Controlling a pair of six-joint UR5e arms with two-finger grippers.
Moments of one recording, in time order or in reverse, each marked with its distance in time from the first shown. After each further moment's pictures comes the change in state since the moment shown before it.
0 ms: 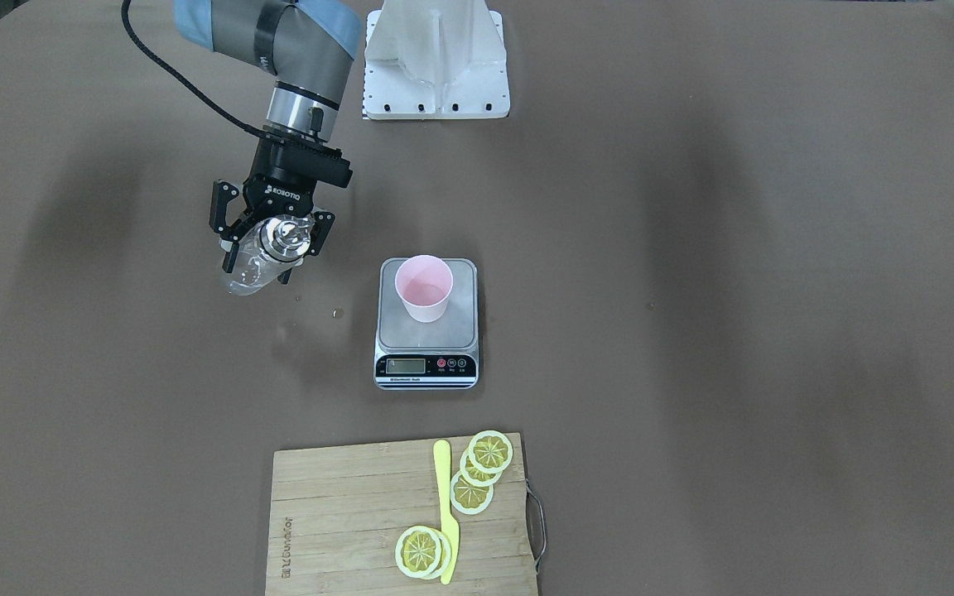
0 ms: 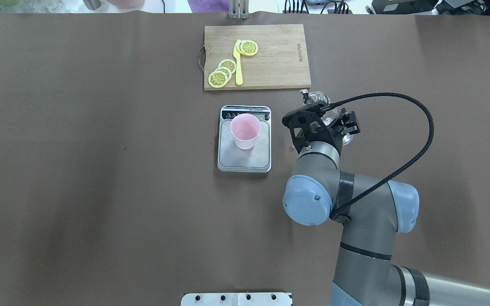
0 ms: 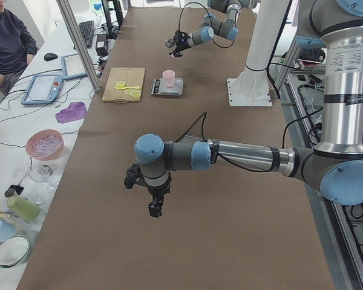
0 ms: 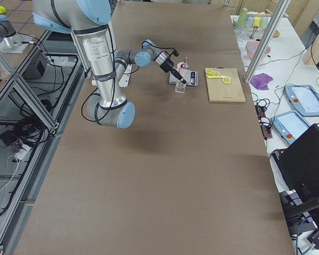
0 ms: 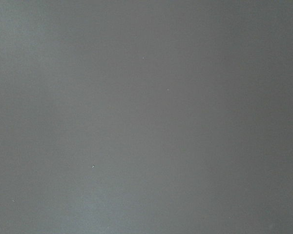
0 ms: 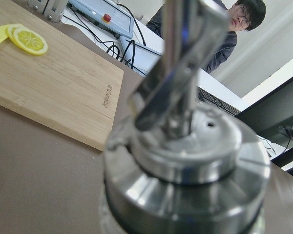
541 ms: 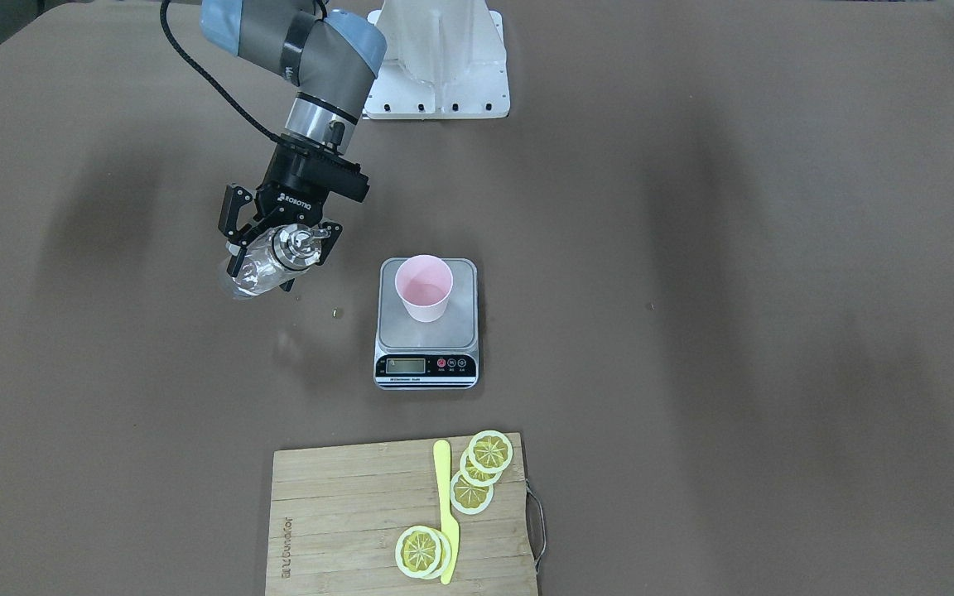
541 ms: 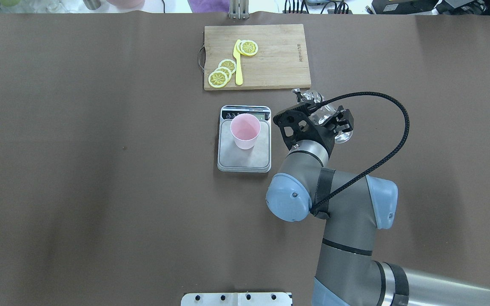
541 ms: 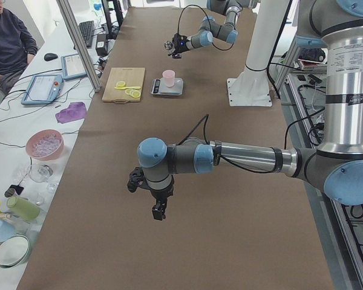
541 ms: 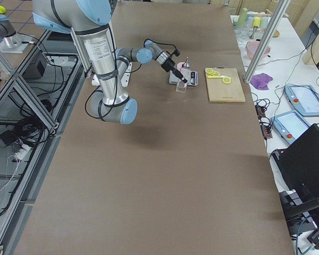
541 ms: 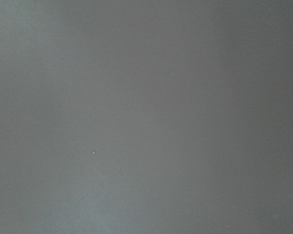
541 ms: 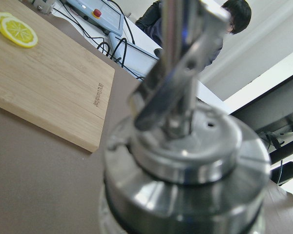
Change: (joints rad) left arm -0.001 0.023 0.000 -0.003 0.000 0.000; right arm -0.001 0.075 -0.056 -0.153 -0.033 0.067
